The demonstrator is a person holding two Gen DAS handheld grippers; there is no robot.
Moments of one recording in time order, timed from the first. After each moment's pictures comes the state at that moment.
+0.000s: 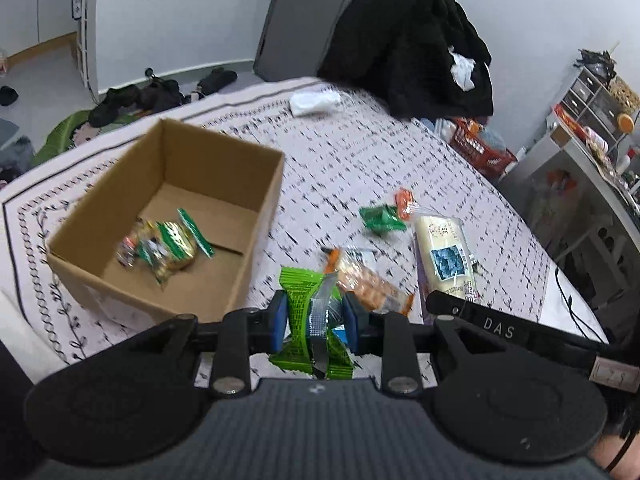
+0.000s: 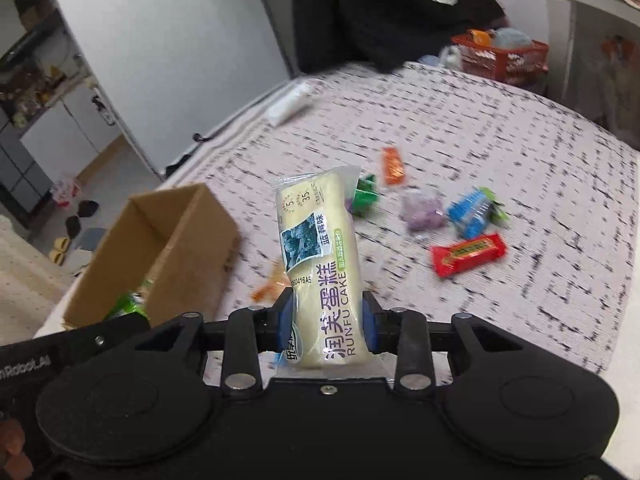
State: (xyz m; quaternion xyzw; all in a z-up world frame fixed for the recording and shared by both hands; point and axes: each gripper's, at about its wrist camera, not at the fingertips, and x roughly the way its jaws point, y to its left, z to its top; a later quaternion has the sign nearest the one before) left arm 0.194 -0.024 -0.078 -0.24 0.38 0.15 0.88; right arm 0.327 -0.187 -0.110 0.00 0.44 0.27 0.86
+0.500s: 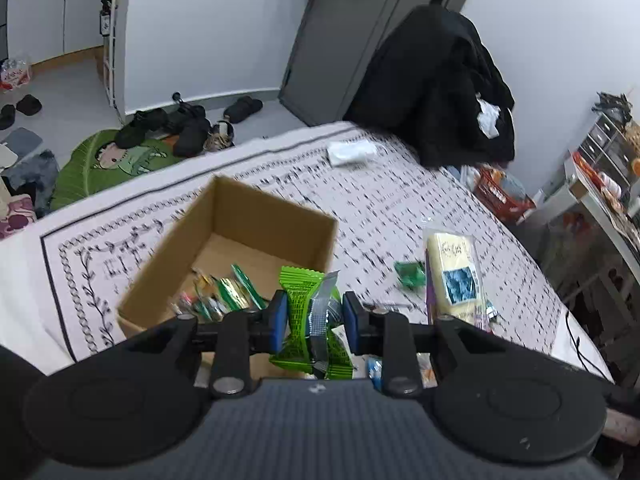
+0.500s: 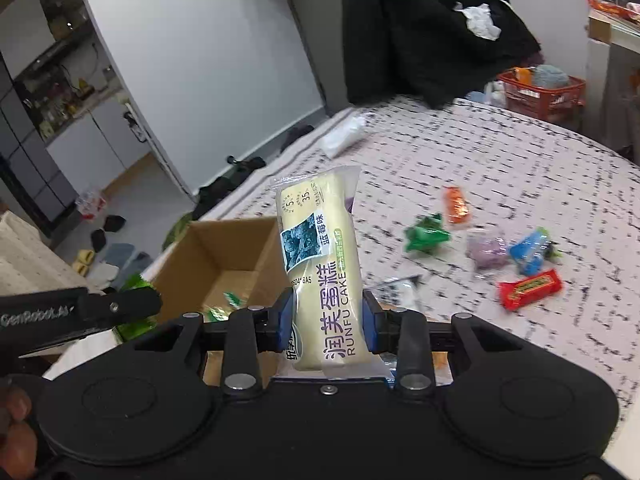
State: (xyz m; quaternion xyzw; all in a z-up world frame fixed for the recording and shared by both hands) left arm 0.182 0.030 -0.044 -0.24 0.35 0.19 0.88; right arm 0.305 -0.140 -0.080 0.02 0.40 0.30 0.87
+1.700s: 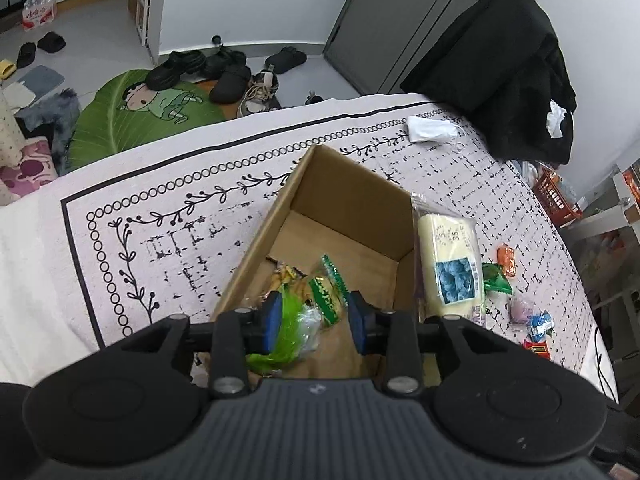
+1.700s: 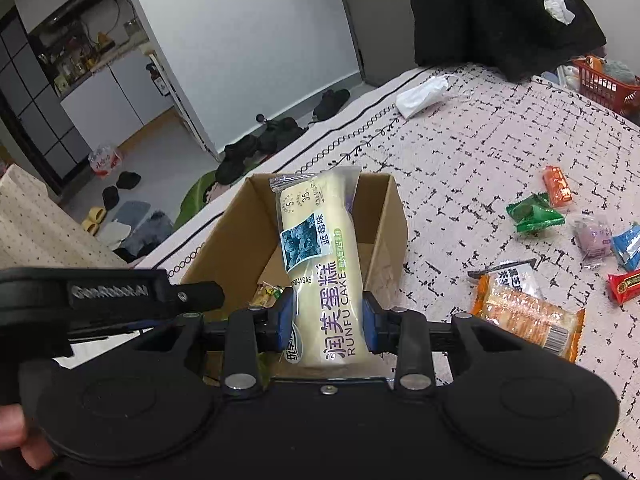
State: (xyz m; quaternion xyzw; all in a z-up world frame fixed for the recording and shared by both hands) left arm 0.183 0.131 -0.100 -0.31 0.41 0.20 0.83; right arm 0.283 -0.032 -0.110 -0.03 0.43 0.33 0.84
